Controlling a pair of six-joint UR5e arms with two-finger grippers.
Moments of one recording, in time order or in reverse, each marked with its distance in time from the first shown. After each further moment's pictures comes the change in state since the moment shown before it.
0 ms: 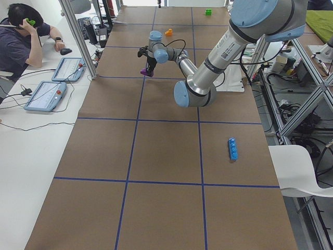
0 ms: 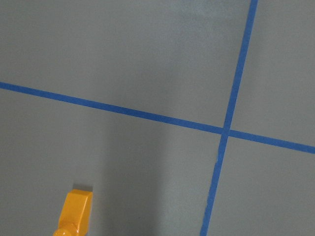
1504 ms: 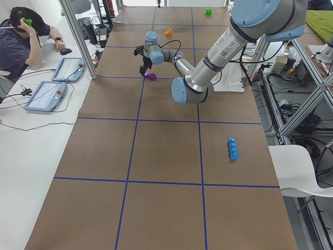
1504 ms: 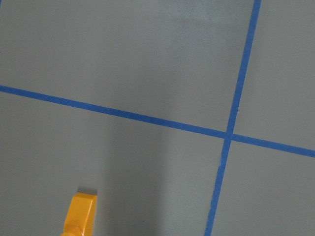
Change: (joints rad) left arm -0.072 -0.048 0.094 -0.107 -0.083 0.104; right arm -0.021 -0.001 0.044 0.022 -0.008 0.079
